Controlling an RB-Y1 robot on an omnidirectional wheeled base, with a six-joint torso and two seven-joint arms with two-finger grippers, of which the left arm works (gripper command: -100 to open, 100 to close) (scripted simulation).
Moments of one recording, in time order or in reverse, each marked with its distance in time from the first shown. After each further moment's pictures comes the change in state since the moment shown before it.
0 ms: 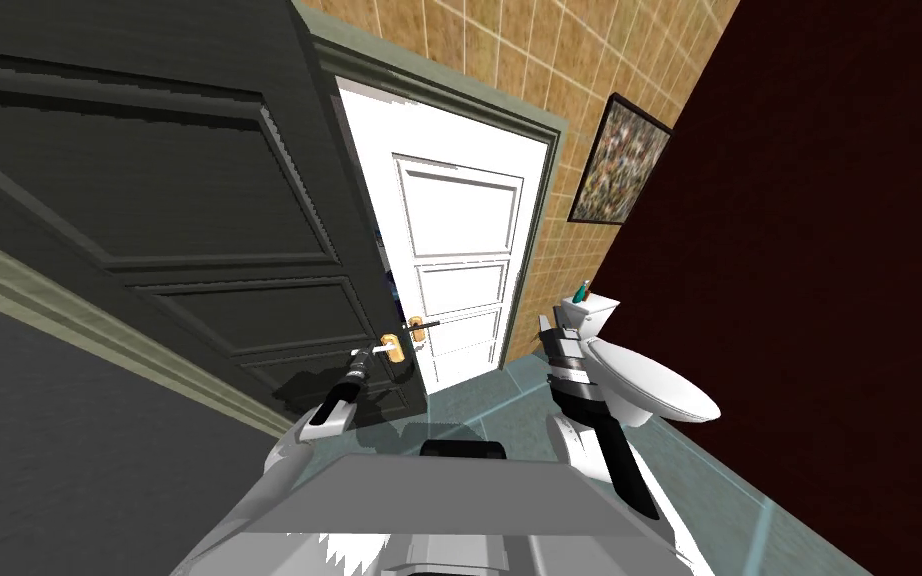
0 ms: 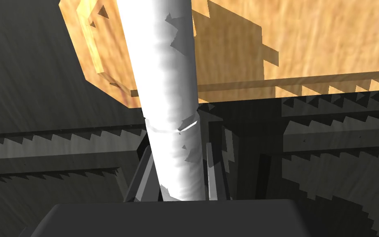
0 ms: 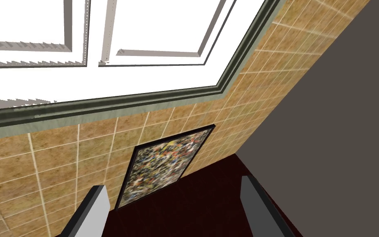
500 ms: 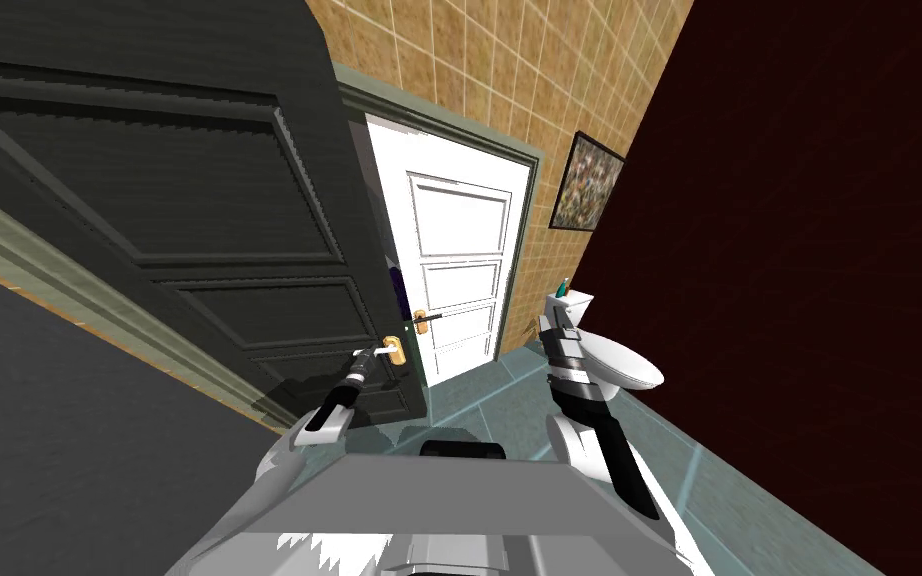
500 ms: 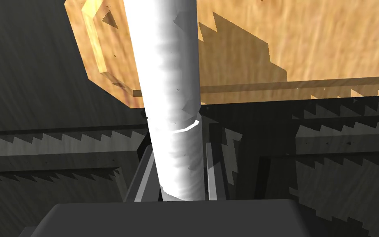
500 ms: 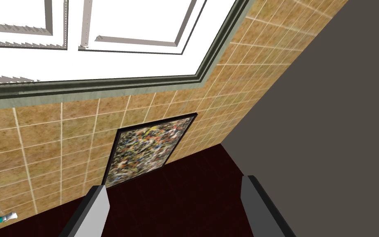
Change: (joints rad) arm 0.046 0.032 -0.052 -0.052 -0.002 -0.010 0.042
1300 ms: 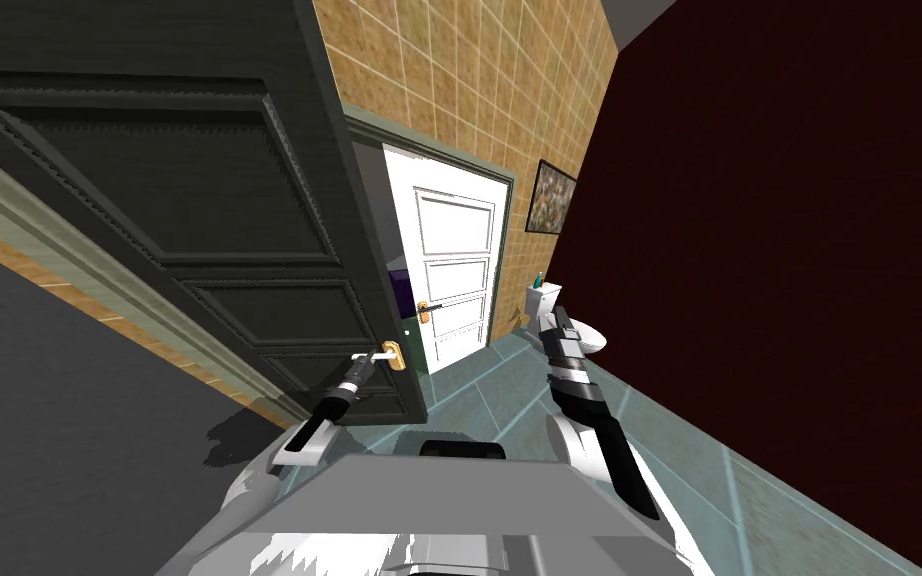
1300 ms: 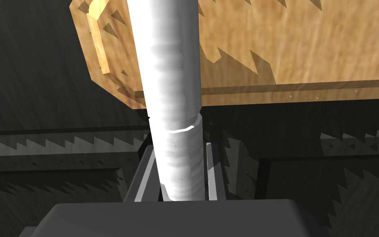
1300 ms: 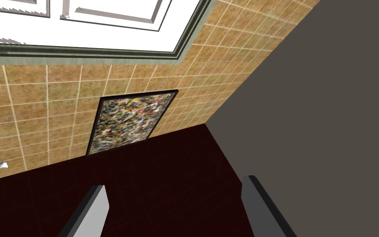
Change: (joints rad) arm 0.089 0.079 -0.073 -0.046 0.000 -0.087 0.079
